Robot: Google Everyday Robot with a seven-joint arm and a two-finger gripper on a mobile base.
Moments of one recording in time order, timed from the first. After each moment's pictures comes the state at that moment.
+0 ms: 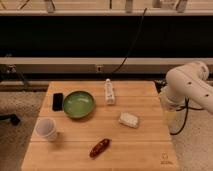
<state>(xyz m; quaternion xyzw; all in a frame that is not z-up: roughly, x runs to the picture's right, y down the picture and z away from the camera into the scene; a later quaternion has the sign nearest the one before) 0.287 0.107 0.683 -0.28 0.02 0.02 0.96</state>
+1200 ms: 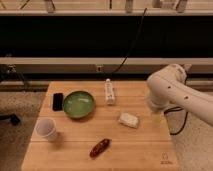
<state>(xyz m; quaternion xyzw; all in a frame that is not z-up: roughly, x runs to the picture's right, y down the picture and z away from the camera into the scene) 0.224 0.127 0.693 -0.30 0.01 -0.07 0.95</state>
